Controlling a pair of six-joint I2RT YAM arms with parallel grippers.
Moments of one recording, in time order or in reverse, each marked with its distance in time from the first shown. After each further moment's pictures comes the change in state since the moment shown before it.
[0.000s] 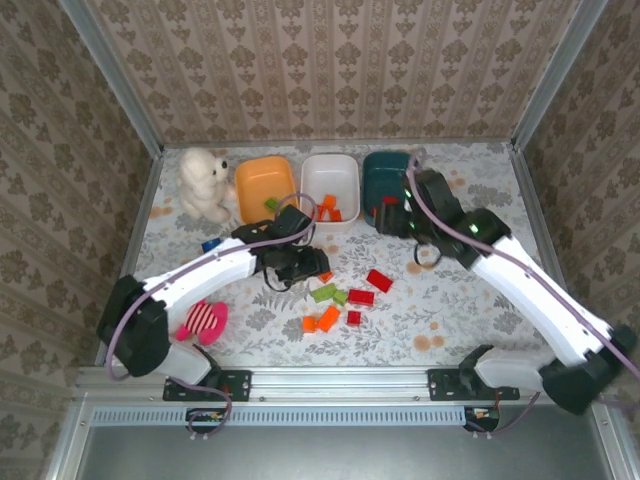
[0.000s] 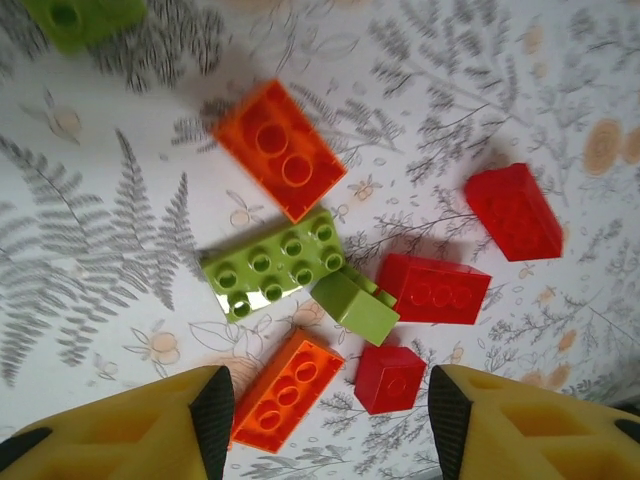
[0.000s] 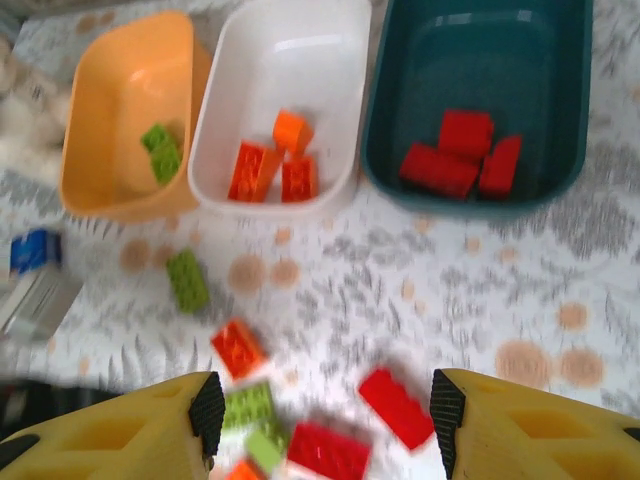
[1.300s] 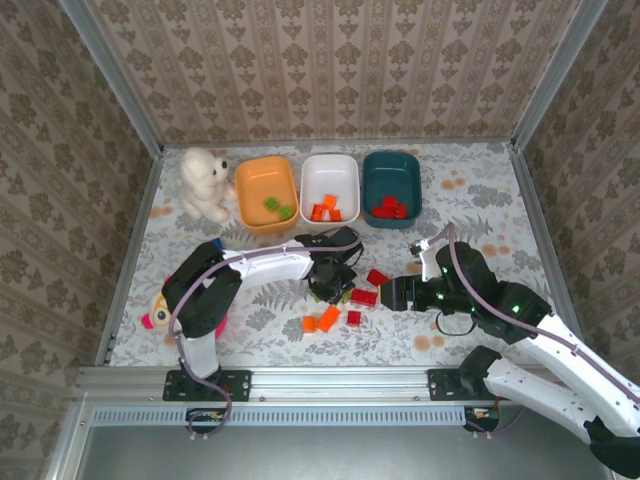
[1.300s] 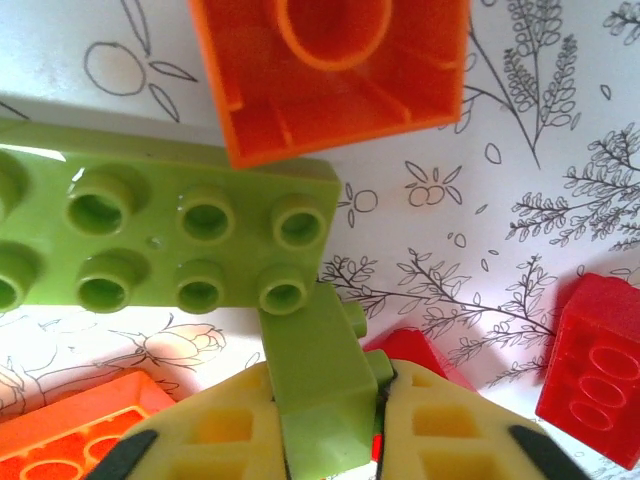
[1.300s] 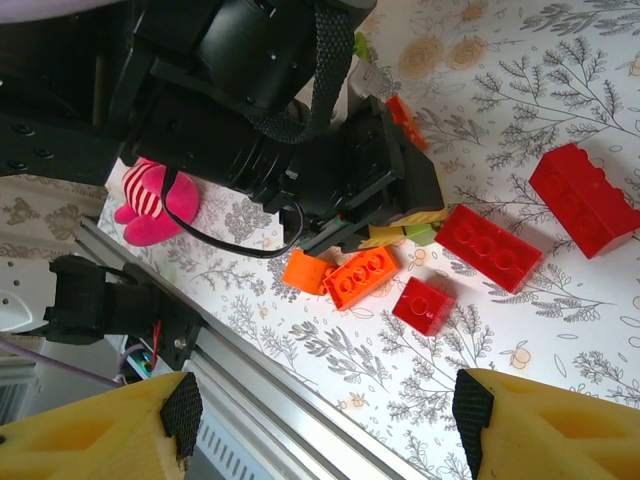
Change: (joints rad) left arm -0.174 0.355 0.129 0.088 -0.043 -0.640; right arm 0.102 -0.440 -0.417 0.069 -0.378 0.076
